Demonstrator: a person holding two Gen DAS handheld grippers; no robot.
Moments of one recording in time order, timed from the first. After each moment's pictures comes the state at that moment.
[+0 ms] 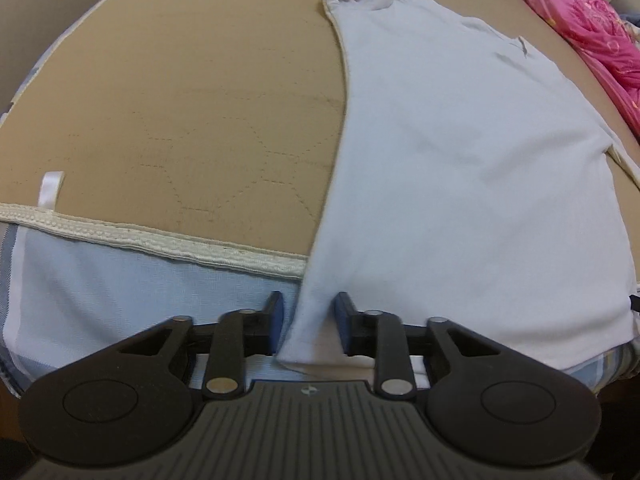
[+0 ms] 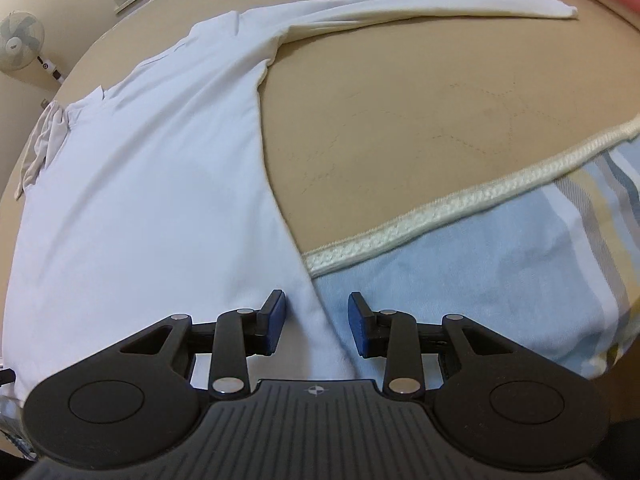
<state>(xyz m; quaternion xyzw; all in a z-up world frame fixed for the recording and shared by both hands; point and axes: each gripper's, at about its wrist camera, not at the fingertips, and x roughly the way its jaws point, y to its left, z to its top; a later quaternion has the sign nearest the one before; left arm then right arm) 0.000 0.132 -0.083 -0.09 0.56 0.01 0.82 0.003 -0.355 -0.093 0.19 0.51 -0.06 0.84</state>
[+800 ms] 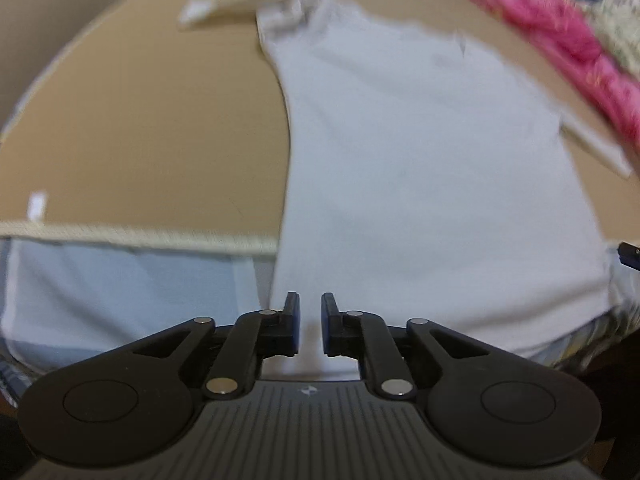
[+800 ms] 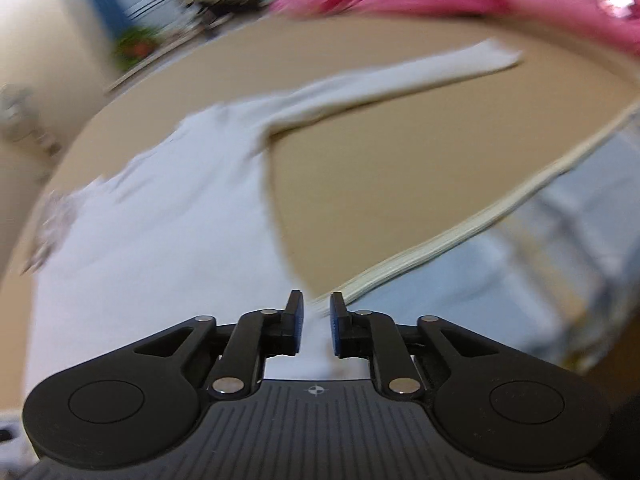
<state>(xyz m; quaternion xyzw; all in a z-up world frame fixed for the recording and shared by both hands) -0.030 0.082 -0.059 -0.05 0.55 -0.03 0.83 -0.044 -0.372 -0.049 0.21 0.42 -0.08 0.88</state>
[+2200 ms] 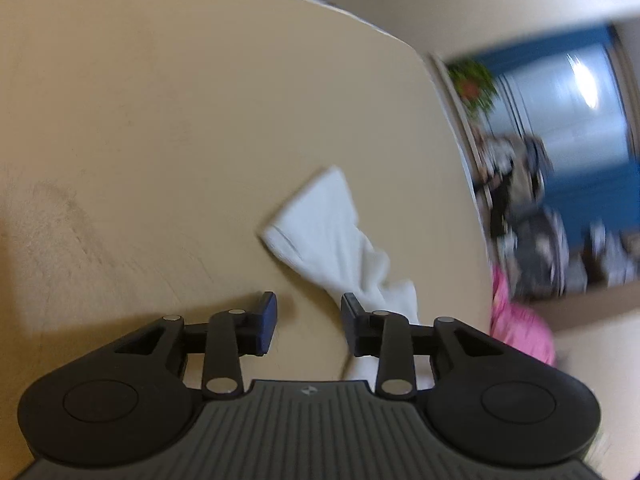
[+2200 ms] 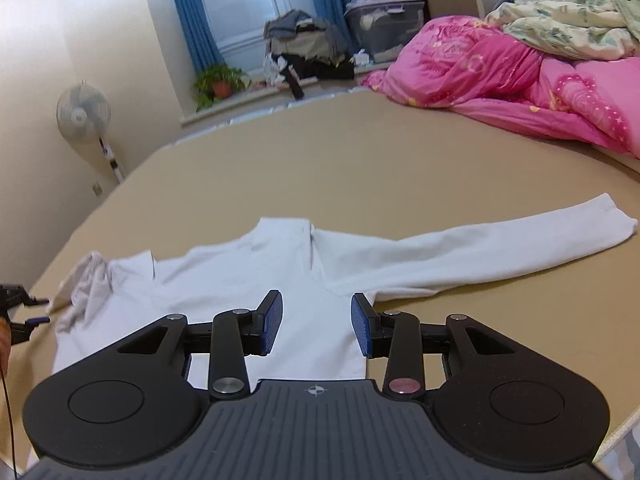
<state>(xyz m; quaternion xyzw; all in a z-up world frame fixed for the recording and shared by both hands) 0.303 0.316 -0.121 -0.55 0.35 0.10 0.75 0.096 -0.350 0.006 0.12 0.31 0.00 0.94</state>
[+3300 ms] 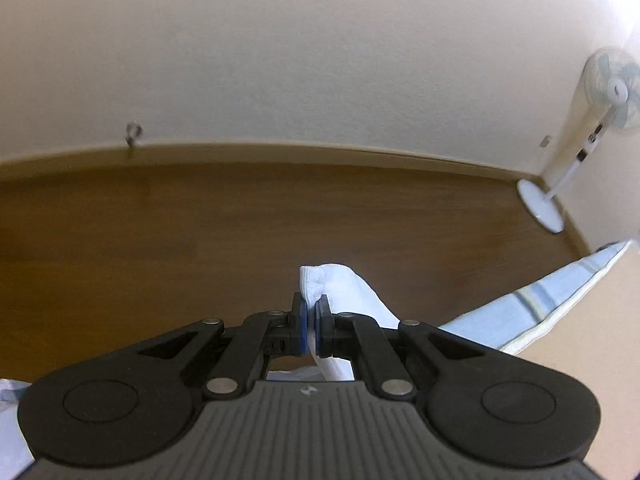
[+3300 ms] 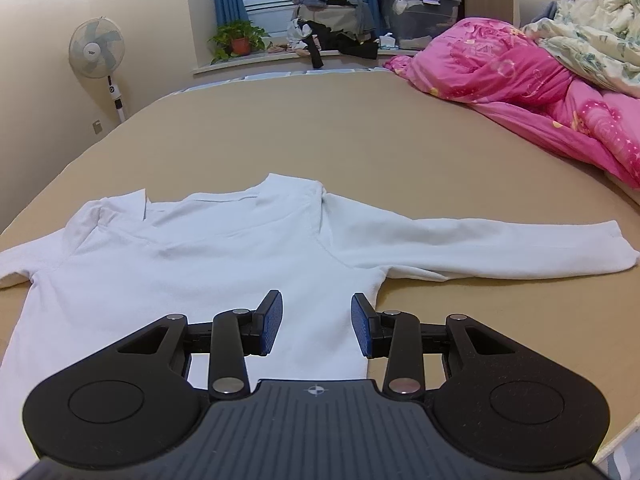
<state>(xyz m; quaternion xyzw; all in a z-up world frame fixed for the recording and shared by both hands) 0.222 0.508 -0.062 -0.36 0.28 0.52 0.72 0.101 -0.321 -0.008 0.04 0.35 0.01 0.94</state>
